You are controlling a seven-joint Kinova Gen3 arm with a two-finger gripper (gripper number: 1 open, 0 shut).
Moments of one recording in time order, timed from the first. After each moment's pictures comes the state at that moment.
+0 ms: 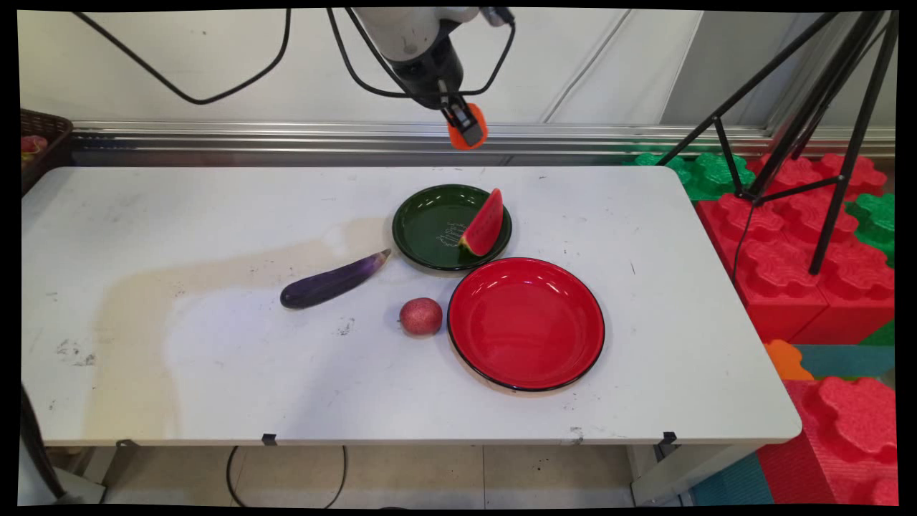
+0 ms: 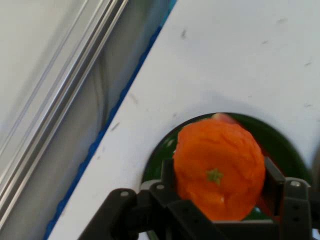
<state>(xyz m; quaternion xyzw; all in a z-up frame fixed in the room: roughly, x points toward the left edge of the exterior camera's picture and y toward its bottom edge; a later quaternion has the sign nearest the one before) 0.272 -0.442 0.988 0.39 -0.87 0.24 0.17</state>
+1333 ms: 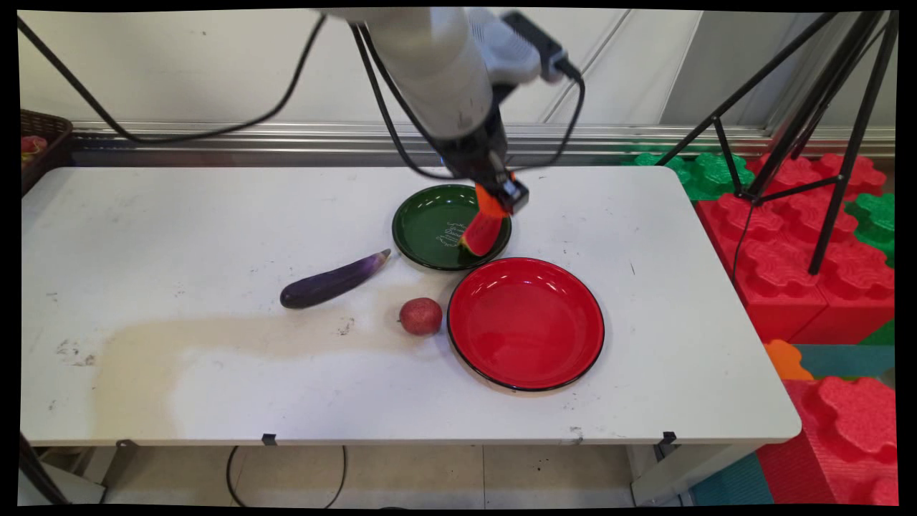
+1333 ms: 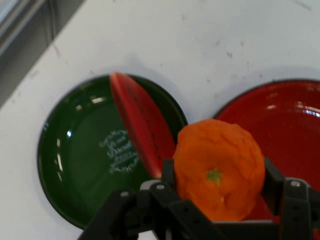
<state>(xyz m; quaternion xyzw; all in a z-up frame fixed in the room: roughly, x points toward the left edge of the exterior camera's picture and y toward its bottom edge) 0.172 -0.343 0.977 0.47 -0.84 0.21 0.17</state>
